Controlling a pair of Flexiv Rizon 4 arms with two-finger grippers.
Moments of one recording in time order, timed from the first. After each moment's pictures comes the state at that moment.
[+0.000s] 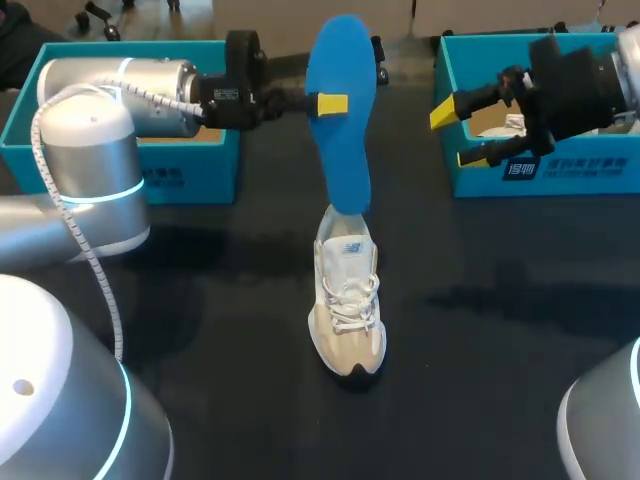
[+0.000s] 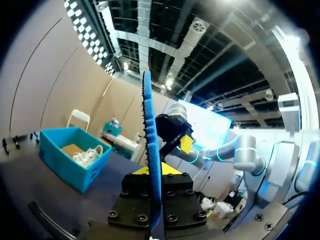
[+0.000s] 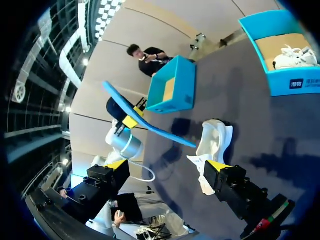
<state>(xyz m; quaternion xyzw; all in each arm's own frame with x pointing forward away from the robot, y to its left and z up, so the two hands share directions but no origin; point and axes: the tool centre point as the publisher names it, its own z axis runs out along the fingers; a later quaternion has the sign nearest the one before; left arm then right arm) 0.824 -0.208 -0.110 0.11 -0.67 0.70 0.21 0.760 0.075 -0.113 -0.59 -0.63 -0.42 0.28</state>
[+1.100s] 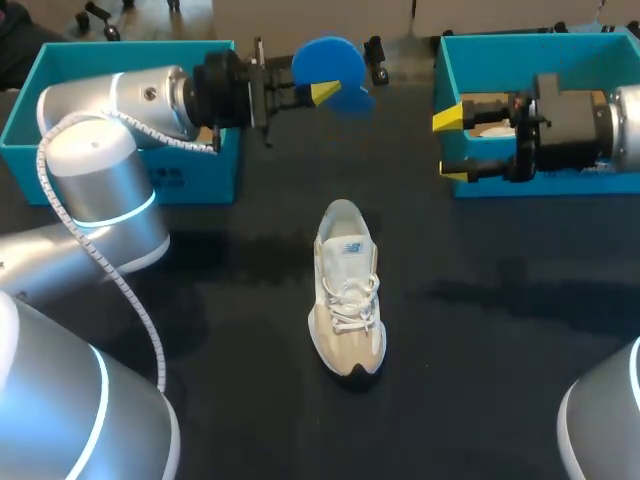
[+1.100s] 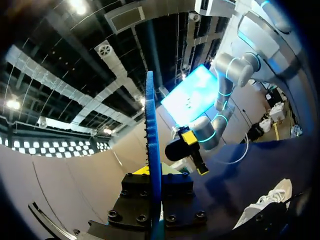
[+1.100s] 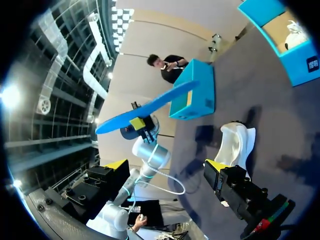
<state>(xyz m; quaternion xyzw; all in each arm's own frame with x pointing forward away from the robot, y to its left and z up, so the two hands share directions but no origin) 0.851 -0.202 -0.089 -0.21 -0.59 0.75 -0.22 0.770 0.082 -0.134 -0.55 -0.56 -0.51 0.36</state>
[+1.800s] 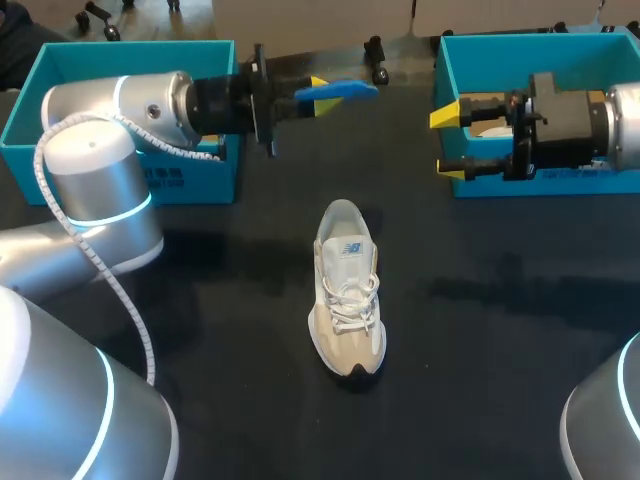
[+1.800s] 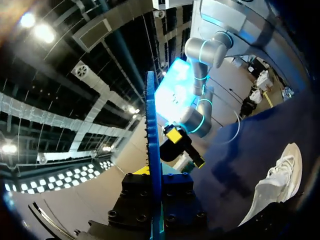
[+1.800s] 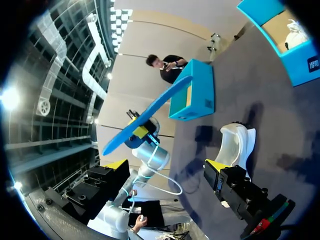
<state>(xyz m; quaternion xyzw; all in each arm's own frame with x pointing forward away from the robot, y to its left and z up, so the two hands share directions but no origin) 0.837 -0.204 -0.097 -0.32 -0.55 0.71 -0.30 0.776 0.084 -0.133 -0.55 -0.56 -0.51 0.36</state>
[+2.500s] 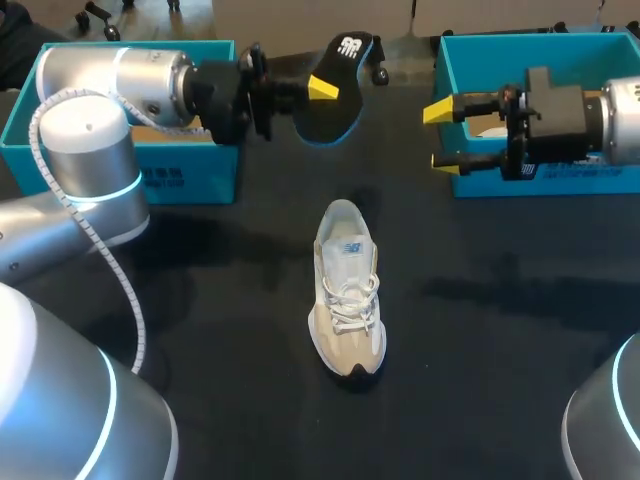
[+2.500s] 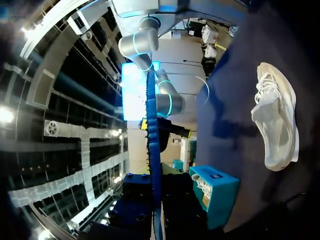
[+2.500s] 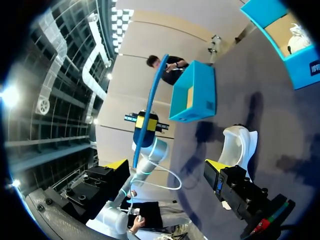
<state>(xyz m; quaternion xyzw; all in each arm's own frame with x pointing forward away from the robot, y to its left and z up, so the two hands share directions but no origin) 0.854 -0.200 -0.108 -0.51 -0.45 0.57 -0.46 0.779 0.093 -0.126 -0.55 -0.56 -0.51 0.35</state>
